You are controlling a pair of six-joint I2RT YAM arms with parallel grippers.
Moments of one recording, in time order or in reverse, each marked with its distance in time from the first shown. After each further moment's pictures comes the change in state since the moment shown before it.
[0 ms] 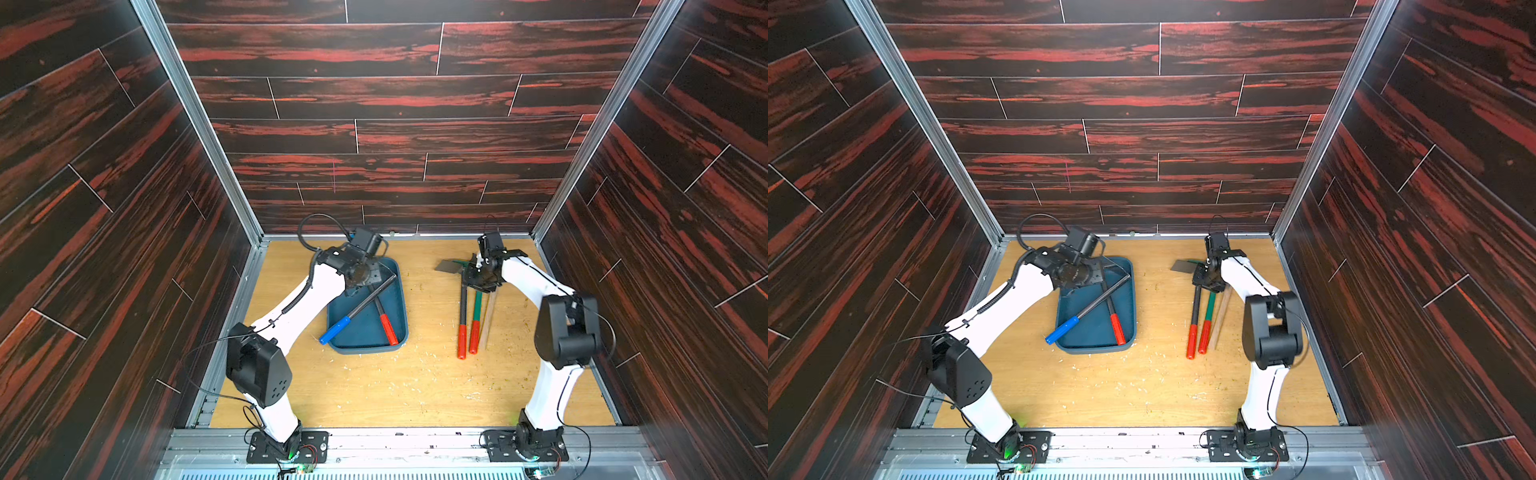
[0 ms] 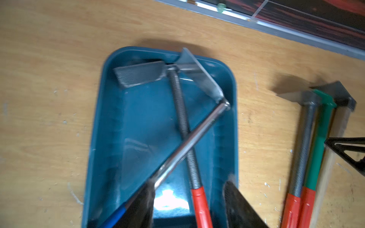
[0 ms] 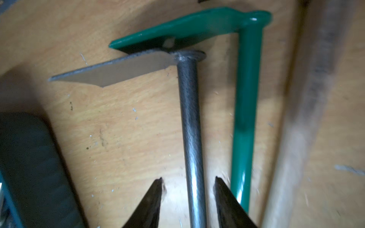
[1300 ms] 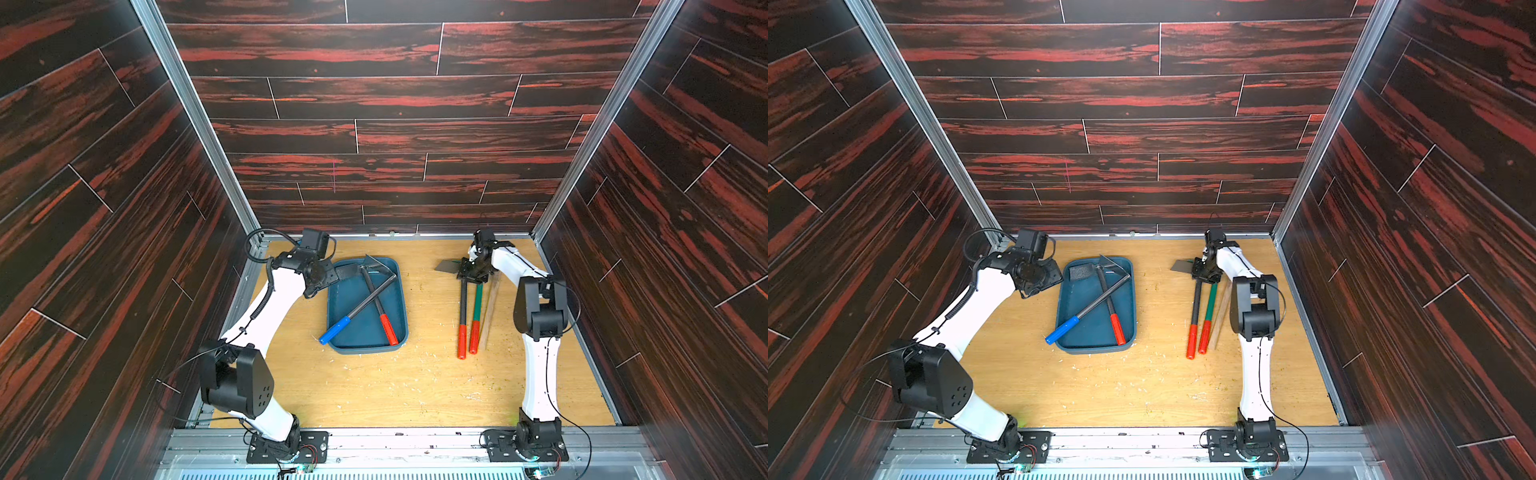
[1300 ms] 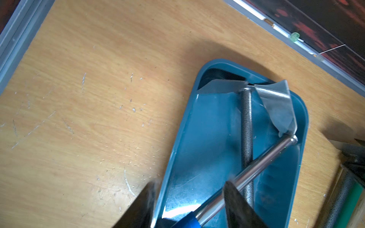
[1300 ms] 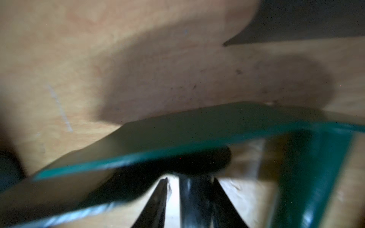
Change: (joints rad) left arm 0.293 -0.115 -0.187 0.023 0.084 0.008; right arm -0.034 0.359 0.358 -0.075 -0.086 -0.108
